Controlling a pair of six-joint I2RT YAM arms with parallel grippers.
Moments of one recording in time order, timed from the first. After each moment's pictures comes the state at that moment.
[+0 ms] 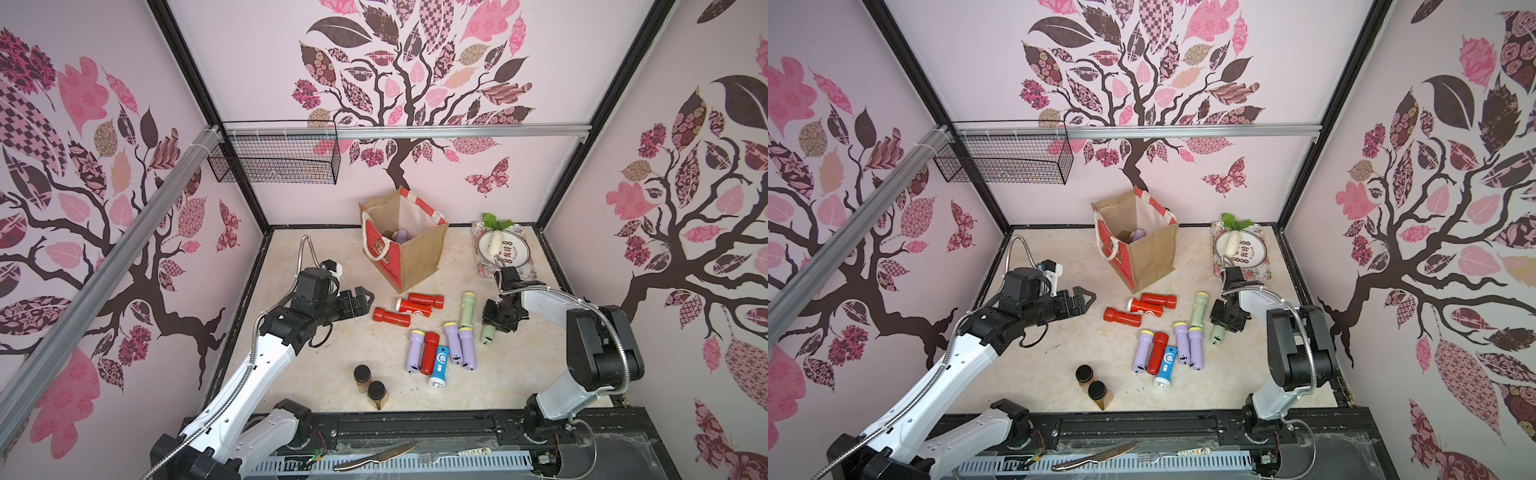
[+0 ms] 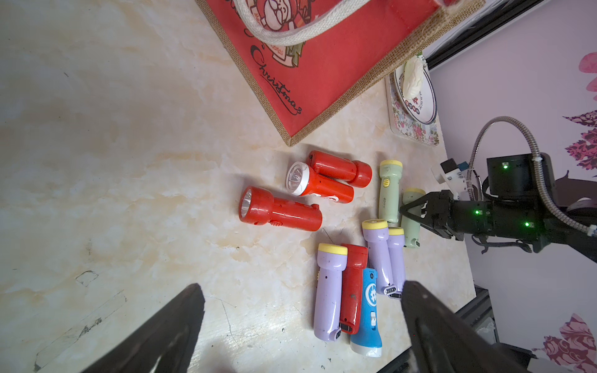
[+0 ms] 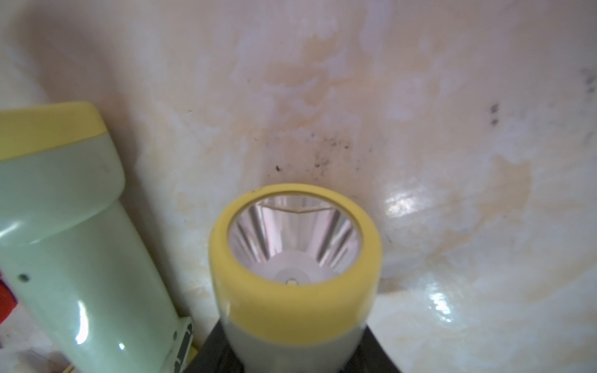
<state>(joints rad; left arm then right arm) -0.38 1.01 0.92 -0.61 0.23 -0.55 0.10 1.63 0.90 -0.66 -0.09 0.53</state>
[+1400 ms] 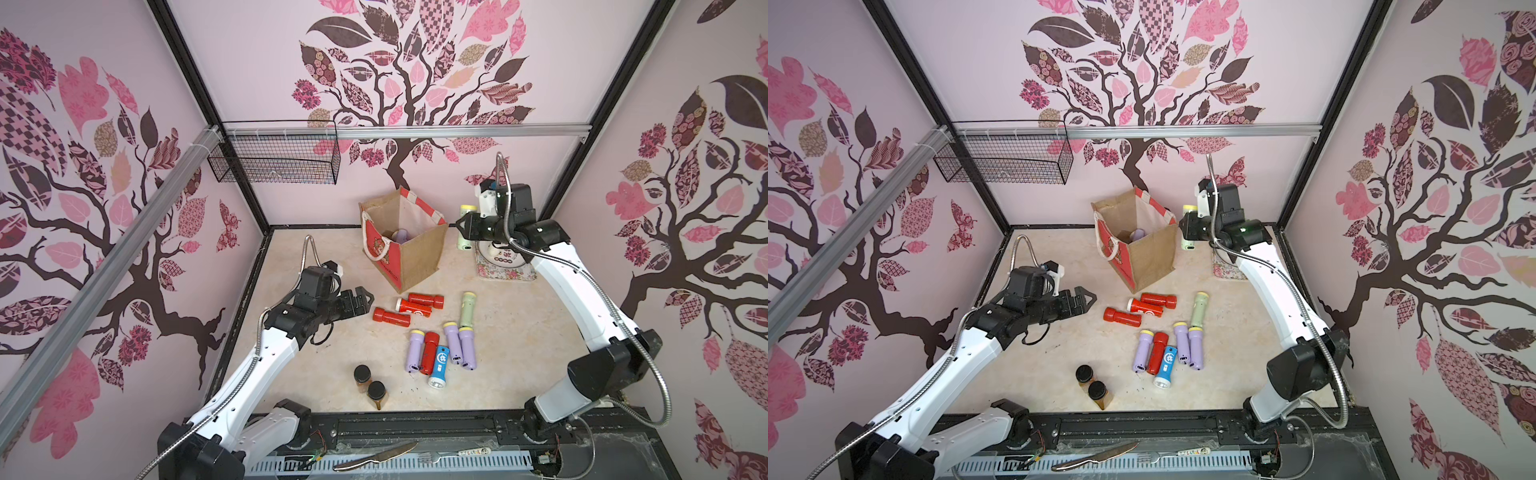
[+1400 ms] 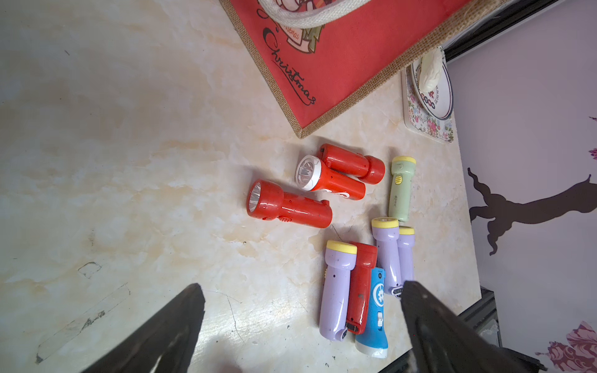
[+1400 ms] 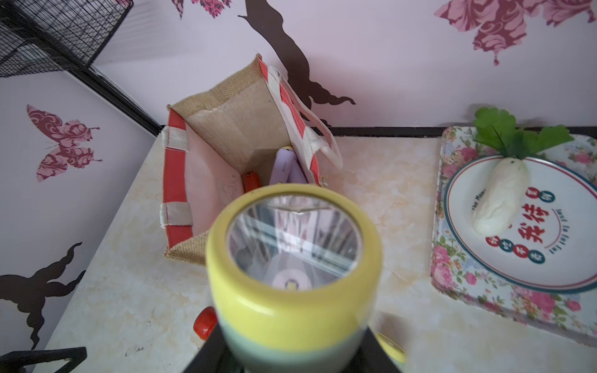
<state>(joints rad) -0.37 1.07 0.92 -0.62 0.24 -0.56 0.32 1.62 1.78 -0.72 -0.14 0.27</state>
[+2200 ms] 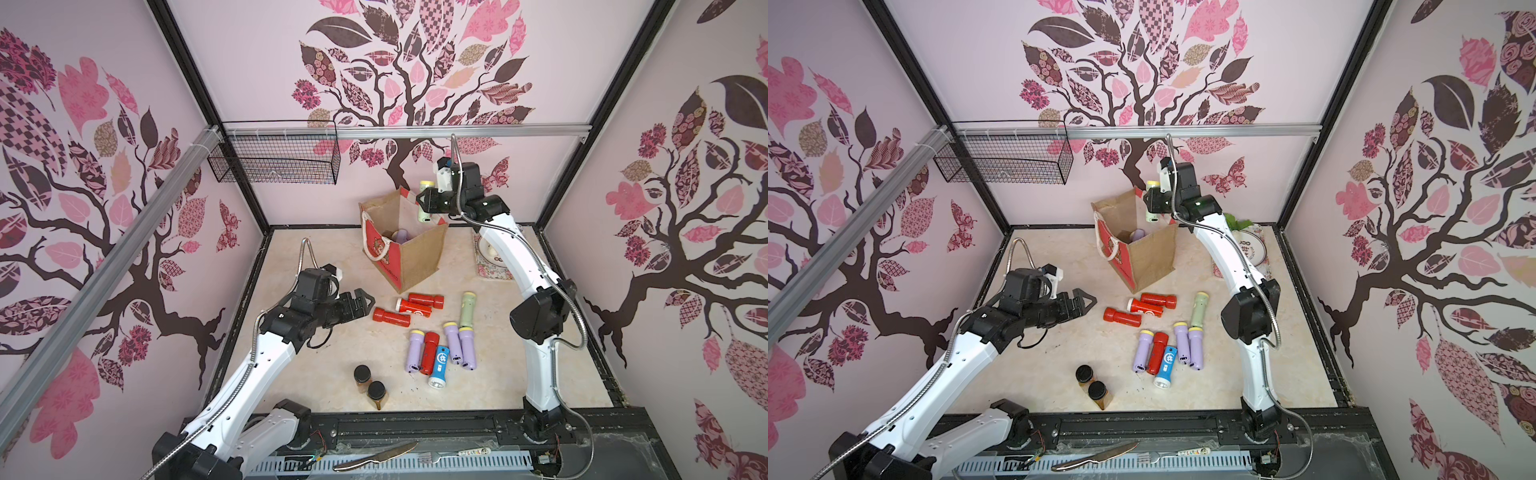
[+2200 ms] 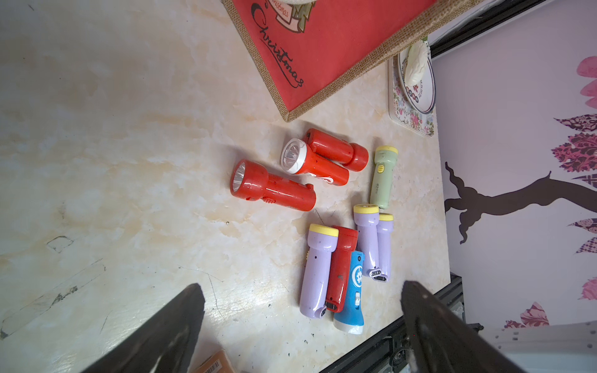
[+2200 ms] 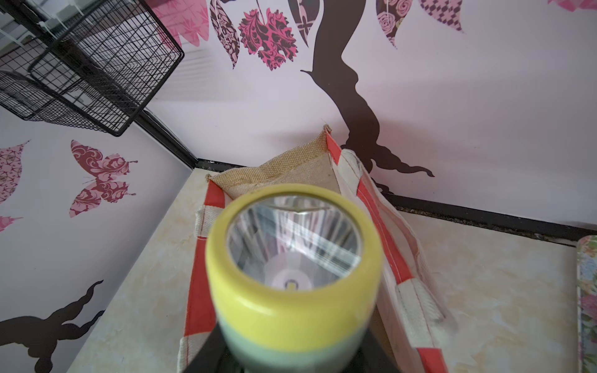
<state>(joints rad) -0.37 1.02 0.92 -0.67 0.30 -0.62 0.40 2.16 2.36 -0.64 -0.18 0.30</state>
